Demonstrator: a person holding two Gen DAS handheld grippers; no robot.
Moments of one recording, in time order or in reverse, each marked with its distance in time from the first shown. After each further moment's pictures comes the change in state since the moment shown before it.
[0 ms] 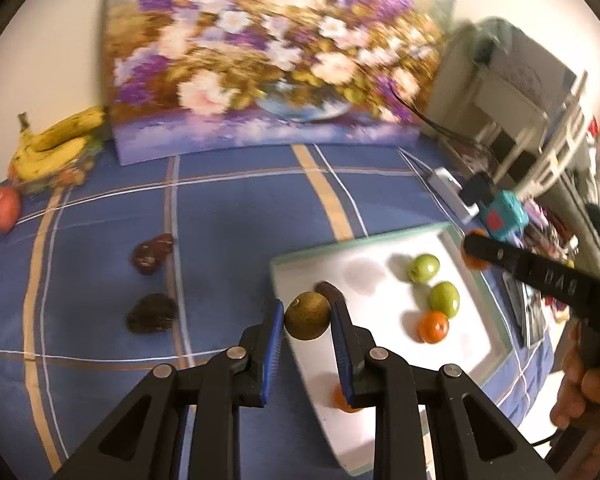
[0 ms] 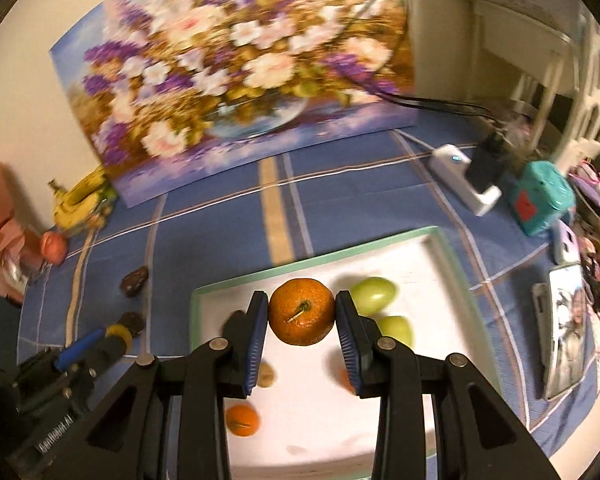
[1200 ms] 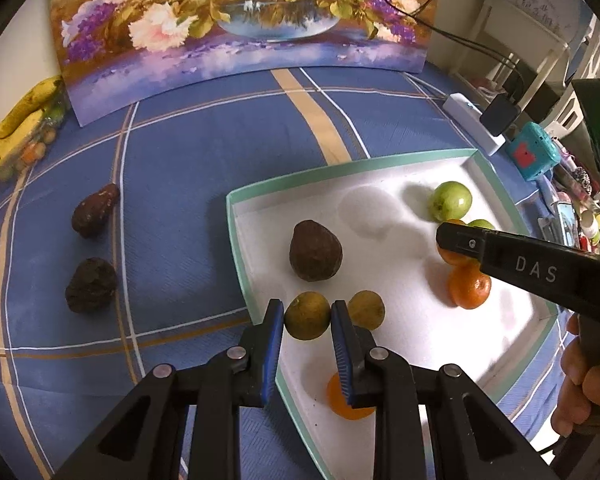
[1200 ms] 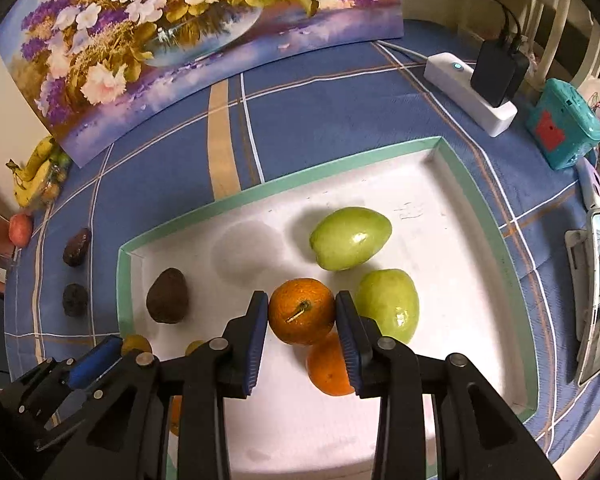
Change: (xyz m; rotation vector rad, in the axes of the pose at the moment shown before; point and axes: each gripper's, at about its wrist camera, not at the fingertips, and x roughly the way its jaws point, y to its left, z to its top) left arm 0.081 -0.023 -0.027 0.049 0.172 0.065; right arm 0.086 -0.030 -0.022 0.047 0.212 -0.016
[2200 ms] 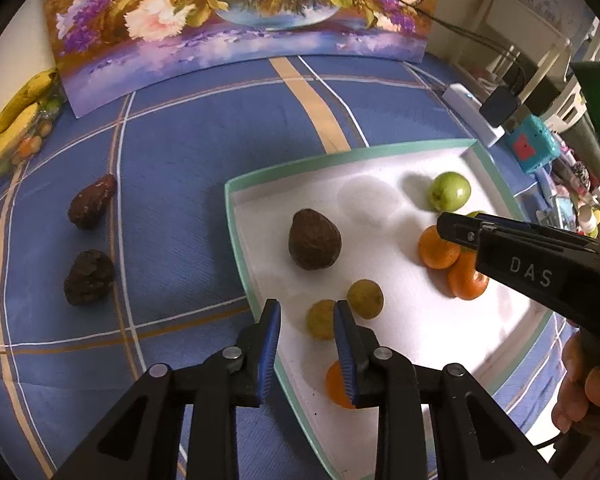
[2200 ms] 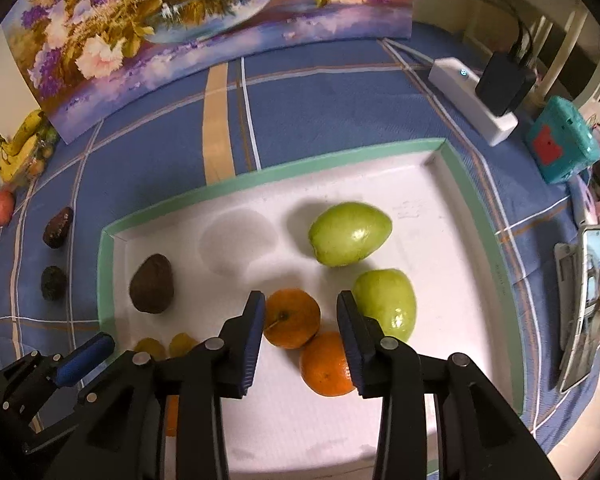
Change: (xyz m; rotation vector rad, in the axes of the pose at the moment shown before) left arm -0.006 0.002 0.000 -0.005 0.037 -0.016; right arm -0.001 0.016 0.000 -0.063 0.015 -0.089
